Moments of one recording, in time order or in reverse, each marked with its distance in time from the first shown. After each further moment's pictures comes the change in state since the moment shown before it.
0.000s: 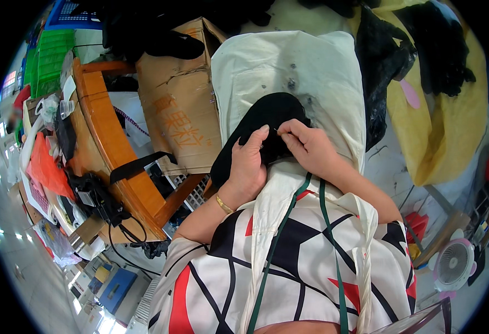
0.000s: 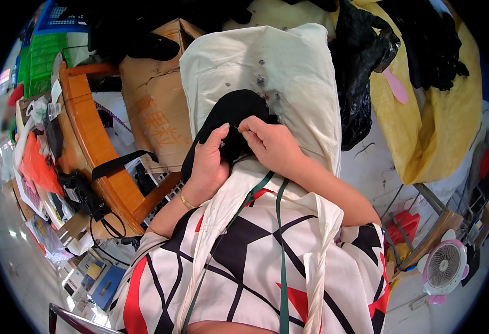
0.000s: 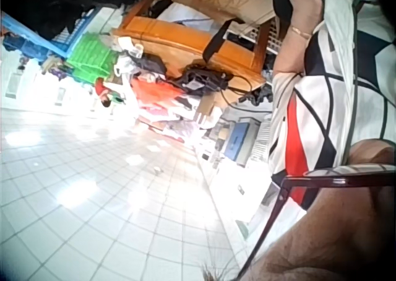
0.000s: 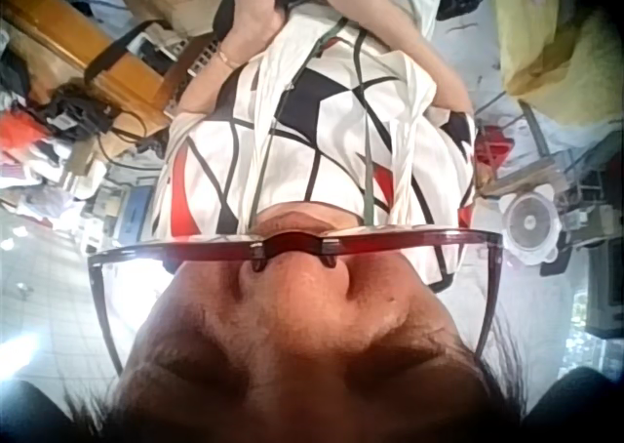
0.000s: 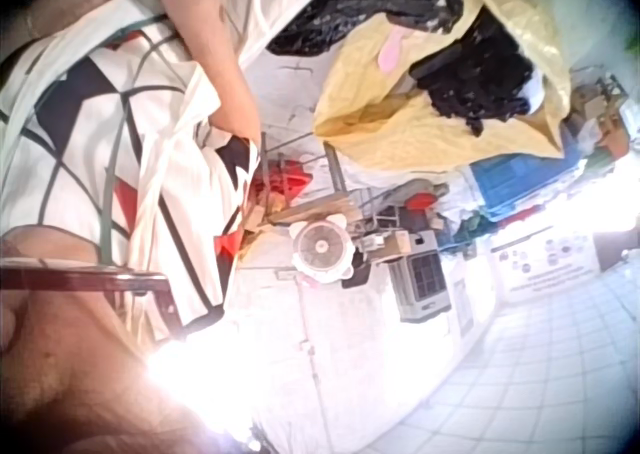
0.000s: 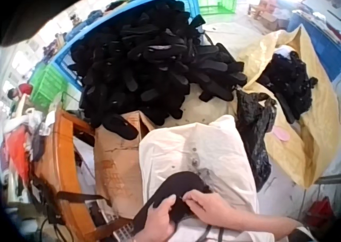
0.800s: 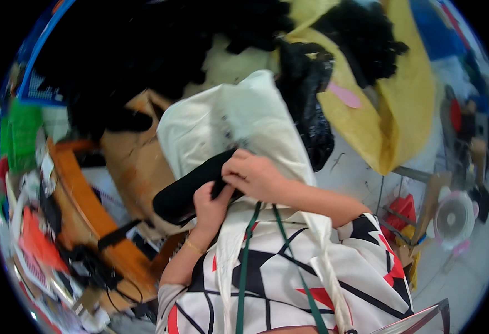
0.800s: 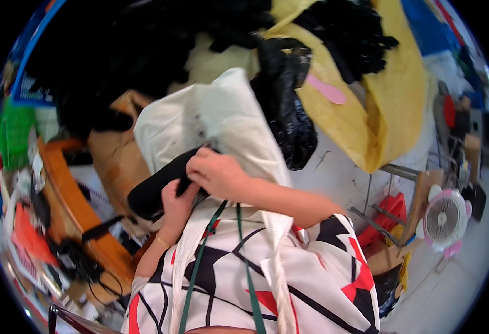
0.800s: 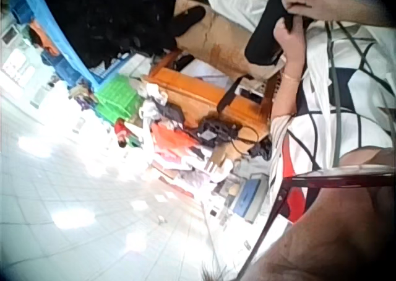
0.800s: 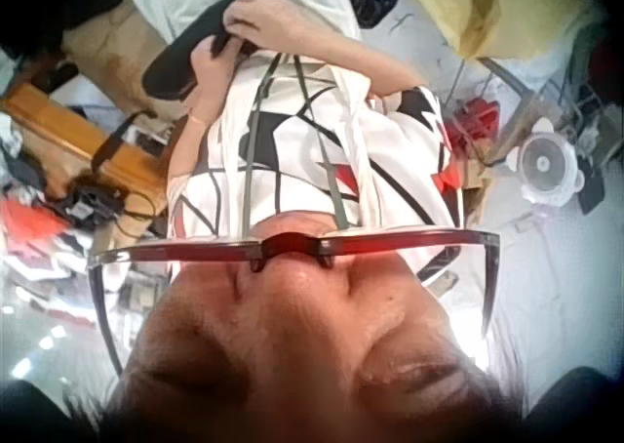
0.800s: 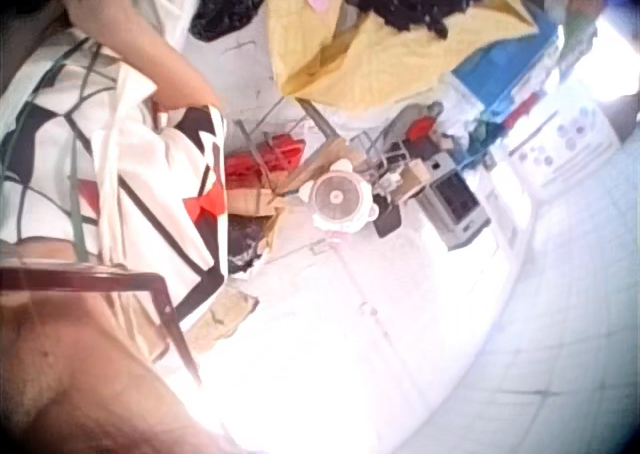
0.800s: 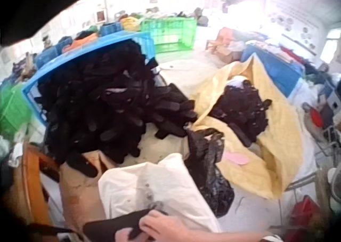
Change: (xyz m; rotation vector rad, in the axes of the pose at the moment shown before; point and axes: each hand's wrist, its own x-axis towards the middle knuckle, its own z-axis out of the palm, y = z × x) left_hand -0.005 0.007 0.011 1.156 -0.324 0.708; right_hand 0.002 -0.020 -0.018 -0.179 0.202 -0.259
